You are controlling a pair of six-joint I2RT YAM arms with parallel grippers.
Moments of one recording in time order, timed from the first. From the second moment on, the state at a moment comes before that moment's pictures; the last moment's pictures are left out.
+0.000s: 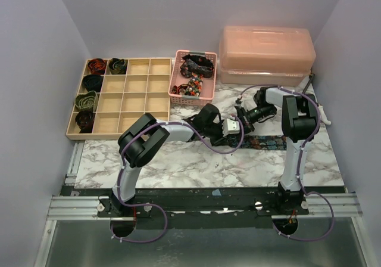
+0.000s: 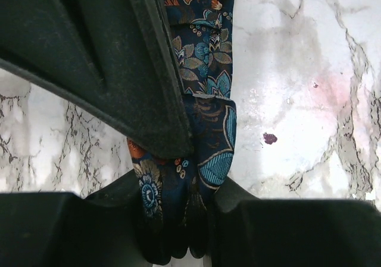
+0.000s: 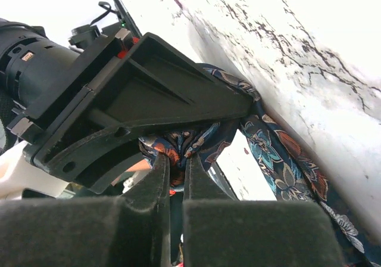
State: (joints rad) left arm -0.82 2.05 1.18 0.17 0.60 0.43; right arm 0.09 2.20 1.46 -1.22 -1.06 -0.33
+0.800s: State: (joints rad) left arm -0.73 2.03 0.89 0.72 0.74 0.14; right arm 0.10 2.17 1.38 -1.07 -0.80 -0.26
